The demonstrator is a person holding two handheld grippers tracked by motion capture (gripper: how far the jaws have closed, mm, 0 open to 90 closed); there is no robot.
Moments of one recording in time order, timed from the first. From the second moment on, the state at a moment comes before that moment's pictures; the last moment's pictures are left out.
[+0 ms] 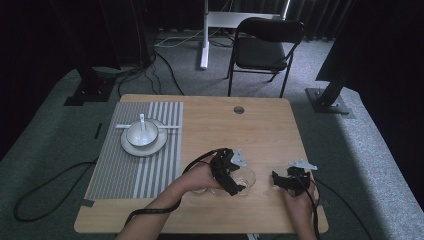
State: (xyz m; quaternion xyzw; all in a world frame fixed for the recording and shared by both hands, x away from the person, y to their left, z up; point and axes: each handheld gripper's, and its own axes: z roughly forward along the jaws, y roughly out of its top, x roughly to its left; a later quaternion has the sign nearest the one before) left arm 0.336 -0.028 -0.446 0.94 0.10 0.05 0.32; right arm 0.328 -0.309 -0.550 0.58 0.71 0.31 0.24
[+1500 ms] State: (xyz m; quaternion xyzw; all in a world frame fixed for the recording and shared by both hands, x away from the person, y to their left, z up) left arm 0.341 -0.077 -0.465 0.97 0.10 0.06 0.20; right arm 0.328 -0.309 -0.550 0.58 0.71 0.31 0.24
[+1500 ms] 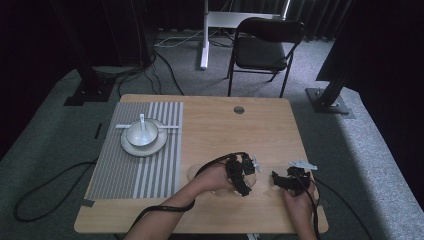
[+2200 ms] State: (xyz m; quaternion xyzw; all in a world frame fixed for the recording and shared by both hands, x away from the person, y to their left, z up) left arm 0.363 -0.070 -0.455 0.96 0.14 0.08 0.23; right arm 0.328 -0.309 -0.550 0.58 0.71 0.31 0.24
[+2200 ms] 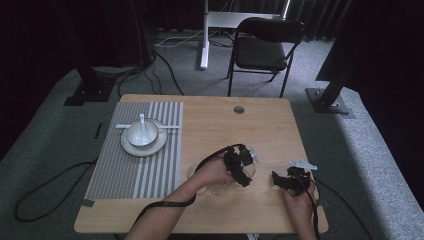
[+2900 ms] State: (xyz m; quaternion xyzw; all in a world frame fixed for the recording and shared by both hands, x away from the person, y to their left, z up) left arm 0.402 -0.022 -0.441 0.94 0.23 0.11 0.24; right arm 0.328 -0.309 -0.550 0.58 0.71 0.31 0.24
